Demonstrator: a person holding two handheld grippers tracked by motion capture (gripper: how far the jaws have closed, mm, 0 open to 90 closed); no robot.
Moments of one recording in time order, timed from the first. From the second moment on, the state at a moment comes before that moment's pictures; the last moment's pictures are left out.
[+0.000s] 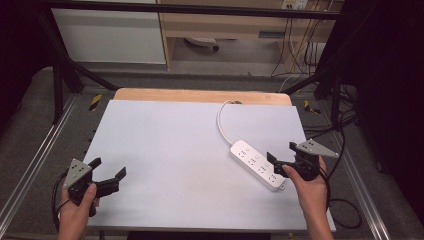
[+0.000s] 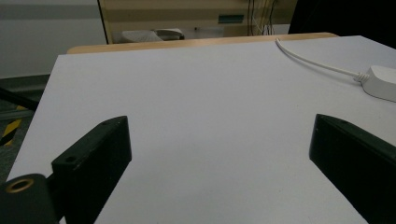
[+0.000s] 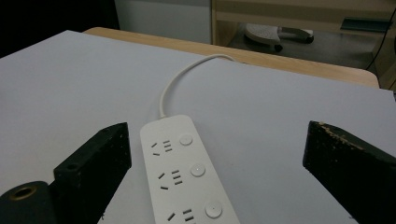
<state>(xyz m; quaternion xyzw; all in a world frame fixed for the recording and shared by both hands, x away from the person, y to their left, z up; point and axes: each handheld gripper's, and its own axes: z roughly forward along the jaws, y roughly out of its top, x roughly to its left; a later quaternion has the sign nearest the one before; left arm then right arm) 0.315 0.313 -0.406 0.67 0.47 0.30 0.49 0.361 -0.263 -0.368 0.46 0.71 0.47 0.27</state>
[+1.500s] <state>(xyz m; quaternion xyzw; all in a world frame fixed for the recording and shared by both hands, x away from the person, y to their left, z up) 0.314 0.307 -0.407 0.68 0.47 0.30 0.48 0.402 -0.231 -0.384 0.44 0.71 0.49 0.26</state>
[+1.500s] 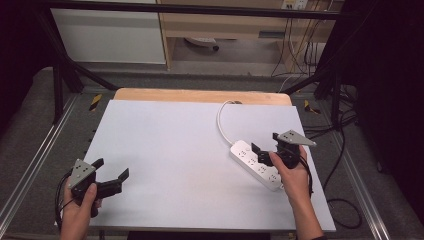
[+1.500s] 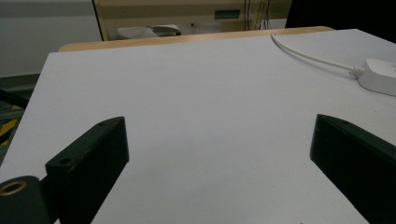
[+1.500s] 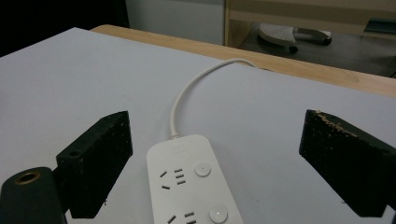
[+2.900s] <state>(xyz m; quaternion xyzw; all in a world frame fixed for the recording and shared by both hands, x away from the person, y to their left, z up) 0.315 0.305 -0.408 0.69 0.46 0.29 0.48 0.408 -0.214 -0.409 0.39 0.75 0.46 0.27</state>
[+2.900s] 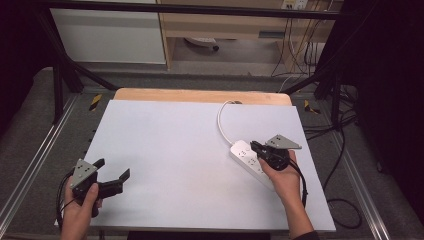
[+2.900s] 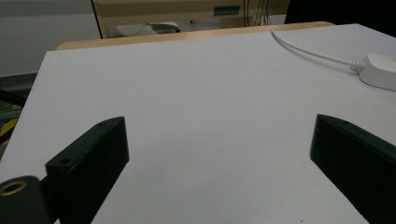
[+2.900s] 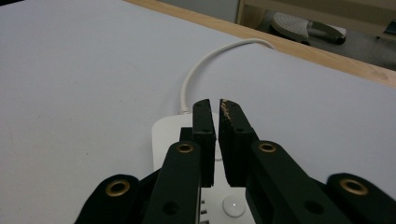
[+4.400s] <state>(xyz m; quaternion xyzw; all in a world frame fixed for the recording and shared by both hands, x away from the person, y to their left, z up) 0.316 0.304 -0.409 0.69 0.47 0.29 0.47 0.411 -0.226 -0.430 0.42 0.76 0.41 0.26</state>
